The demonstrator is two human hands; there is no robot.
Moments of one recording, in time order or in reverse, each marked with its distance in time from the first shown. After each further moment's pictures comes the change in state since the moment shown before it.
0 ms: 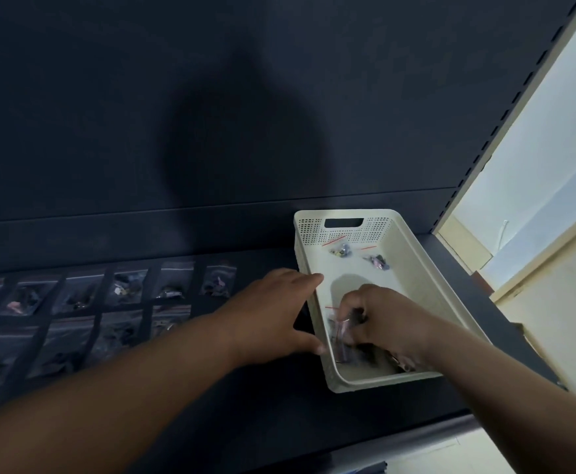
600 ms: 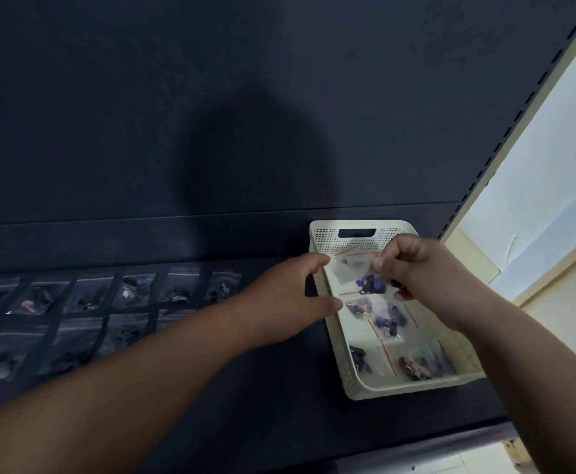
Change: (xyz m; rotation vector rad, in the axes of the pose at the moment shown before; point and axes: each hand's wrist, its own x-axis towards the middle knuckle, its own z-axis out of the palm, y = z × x) left_hand 0.010 0.014 -0.015 -0.568 0.175 -0.139; right_hand -0.014 -0.014 -0.061 0.634 0.363 0.071
